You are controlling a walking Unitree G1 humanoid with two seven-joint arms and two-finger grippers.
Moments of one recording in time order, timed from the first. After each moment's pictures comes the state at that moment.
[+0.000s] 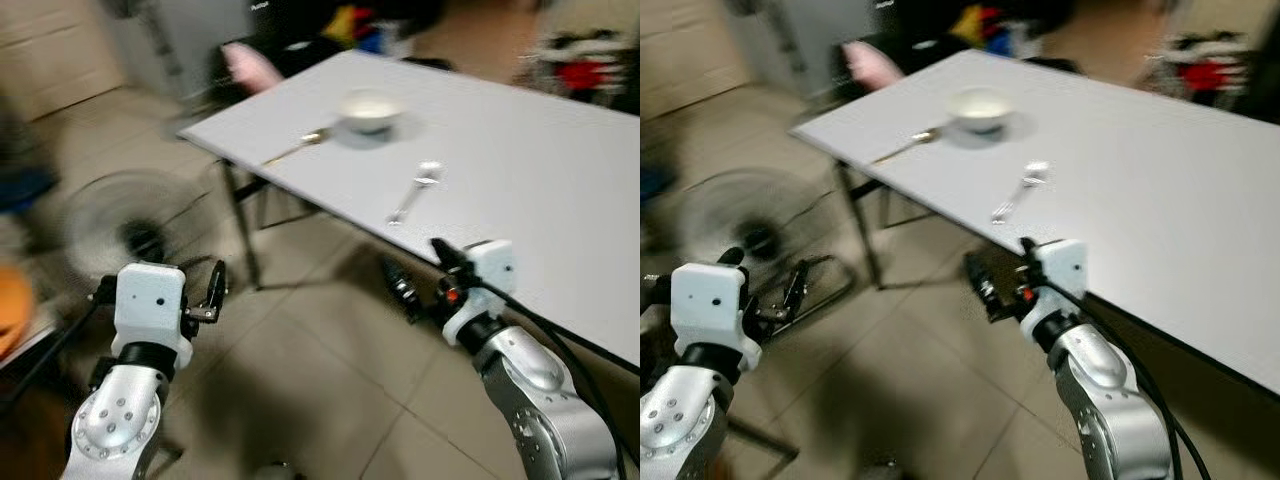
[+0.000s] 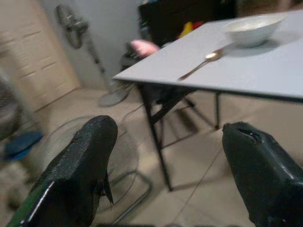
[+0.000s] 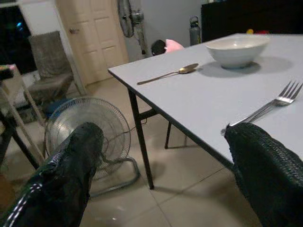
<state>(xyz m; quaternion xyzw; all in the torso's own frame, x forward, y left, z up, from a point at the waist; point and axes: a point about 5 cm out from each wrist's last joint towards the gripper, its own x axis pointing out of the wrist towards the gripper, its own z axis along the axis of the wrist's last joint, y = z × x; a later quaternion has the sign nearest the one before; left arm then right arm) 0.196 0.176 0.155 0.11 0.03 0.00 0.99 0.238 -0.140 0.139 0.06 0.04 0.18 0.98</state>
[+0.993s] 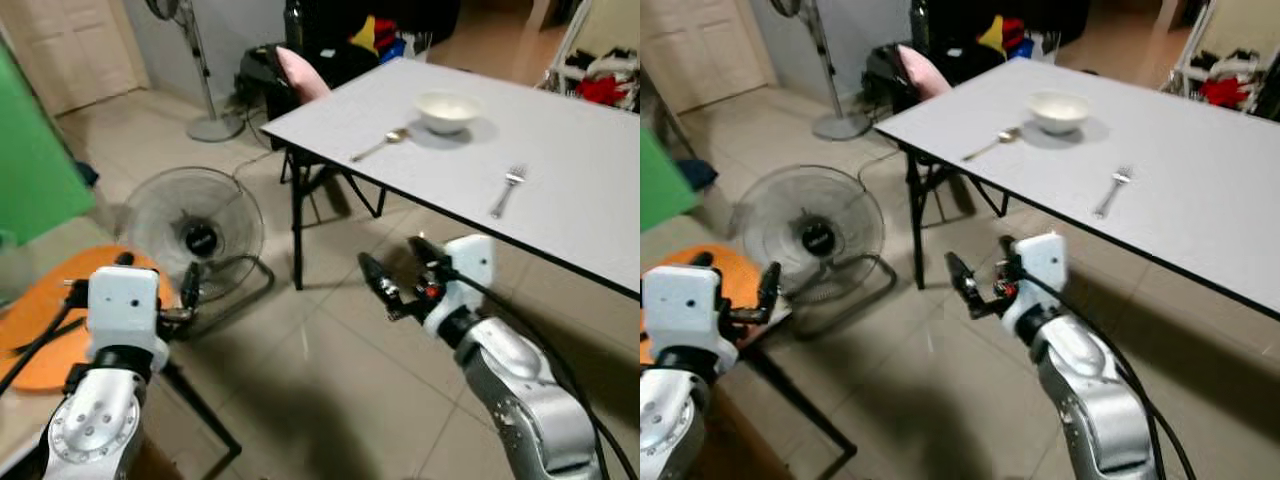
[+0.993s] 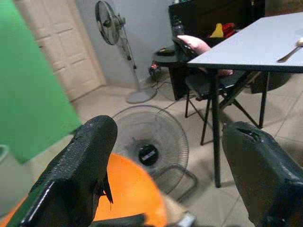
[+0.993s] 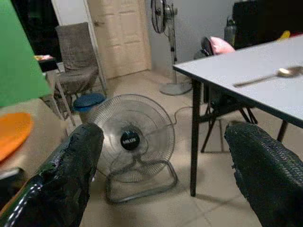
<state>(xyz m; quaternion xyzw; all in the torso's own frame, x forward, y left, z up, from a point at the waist) 0.193 0.192 0.157 0.12 0.03 0.04 0.99 0.247 -0.120 0.141 0.04 0.05 0.23 0.97</state>
